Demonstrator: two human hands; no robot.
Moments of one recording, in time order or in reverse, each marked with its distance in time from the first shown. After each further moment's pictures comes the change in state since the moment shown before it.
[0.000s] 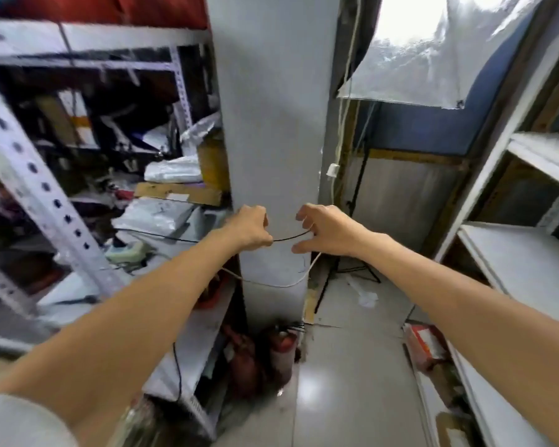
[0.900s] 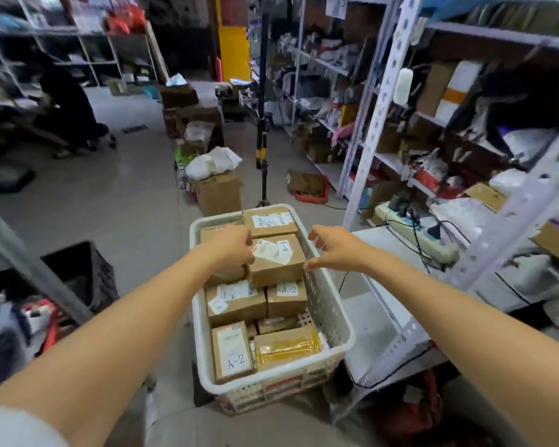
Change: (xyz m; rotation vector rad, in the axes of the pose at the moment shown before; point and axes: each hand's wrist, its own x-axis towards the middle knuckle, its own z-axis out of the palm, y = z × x) left_hand -0.371 -0.393 -0.031 -0.136 0.192 -1.042; right_hand 0.098 -0.428 0.277 -0.107 -0.597 -0.877
